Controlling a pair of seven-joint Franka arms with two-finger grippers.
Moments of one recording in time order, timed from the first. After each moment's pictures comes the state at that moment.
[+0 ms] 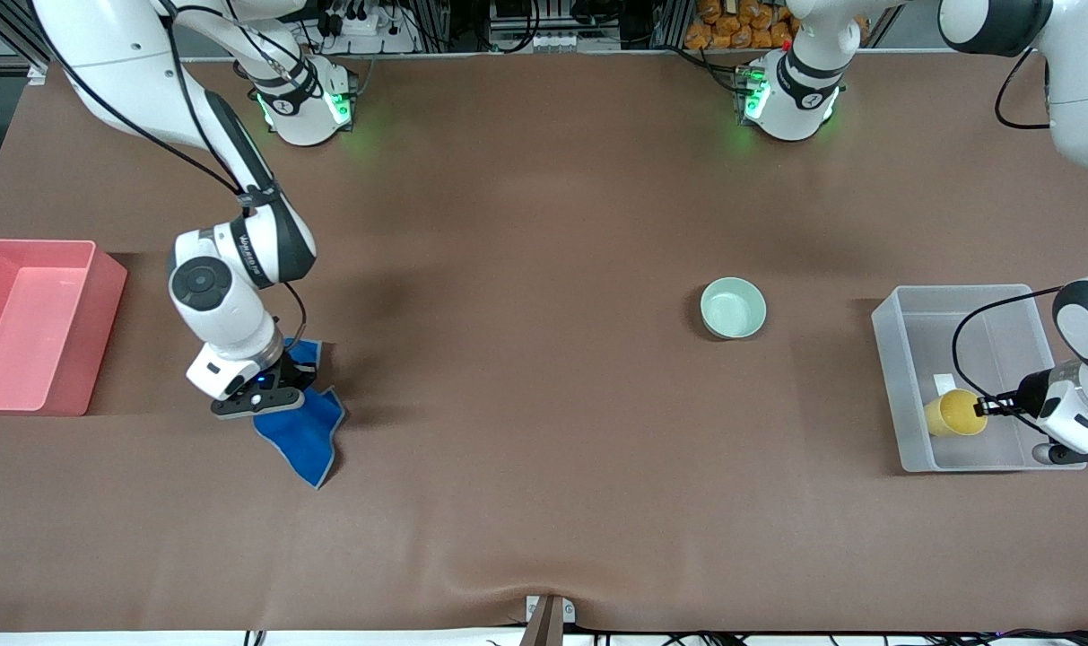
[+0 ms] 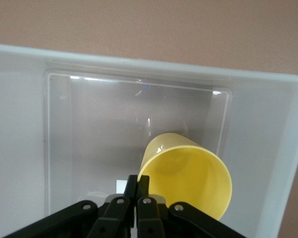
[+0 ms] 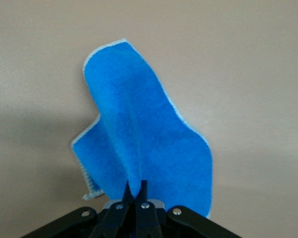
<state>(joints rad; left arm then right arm) 0.22 0.70 0.07 -1.48 -0.06 2.14 0.20 0.13 0.45 0.01 -1.98 -0.28 2.55 0.11</state>
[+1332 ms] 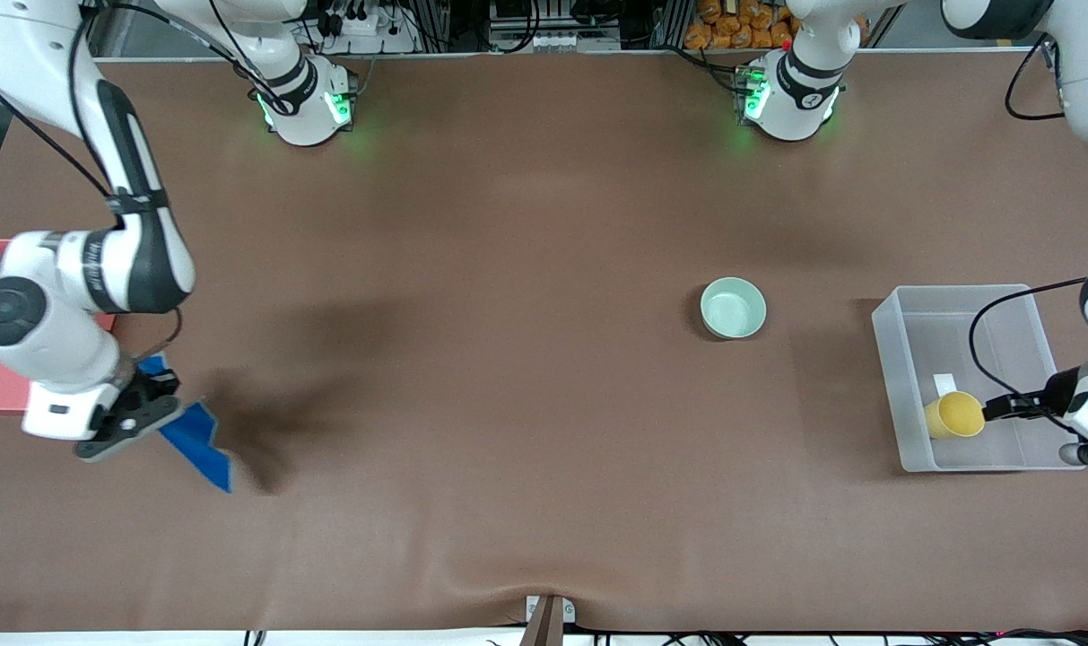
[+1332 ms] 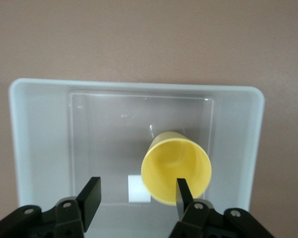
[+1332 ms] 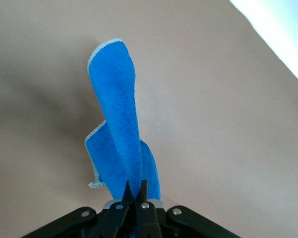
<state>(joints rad) 0.22 0.62 0.07 -1.45 -0.04 2.07 0.26 -0.08 0.41 0.00 -1.71 -0.28 2.25 -0.57</state>
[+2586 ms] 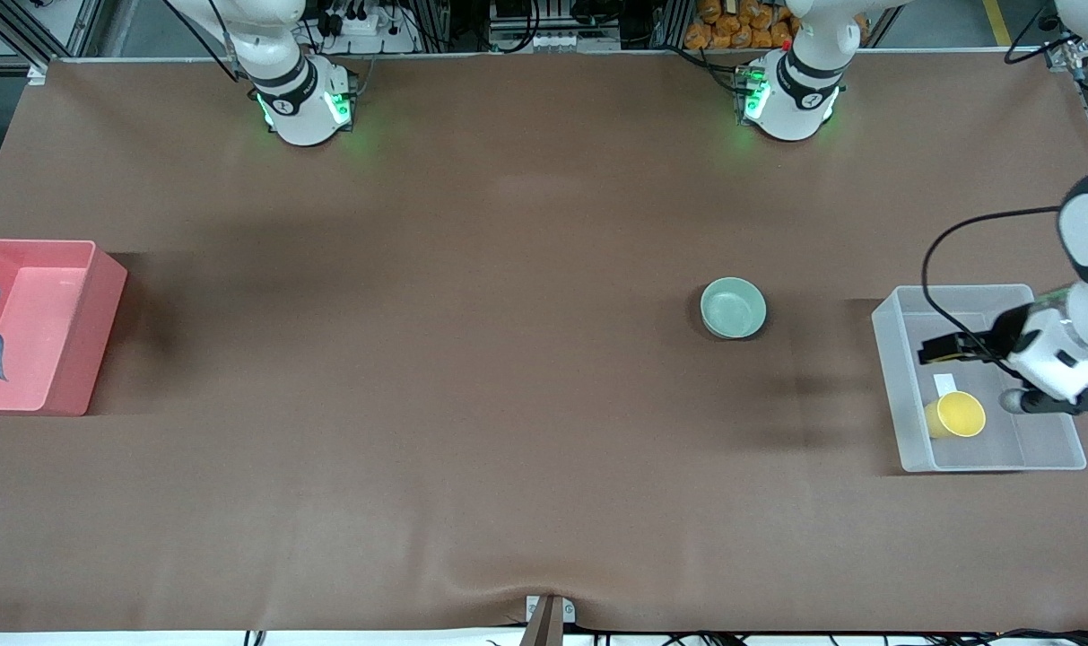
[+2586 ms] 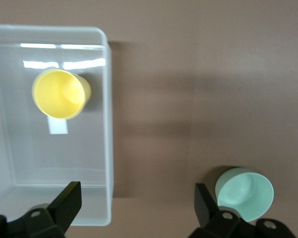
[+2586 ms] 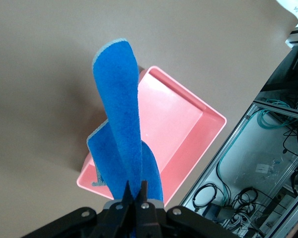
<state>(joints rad) 0.19 0.29 -0.16 -1.70 -0.01 1.91 0.03 -0.22 0.09 -0.21 -1.71 -0.28 1.89 -0.94</state>
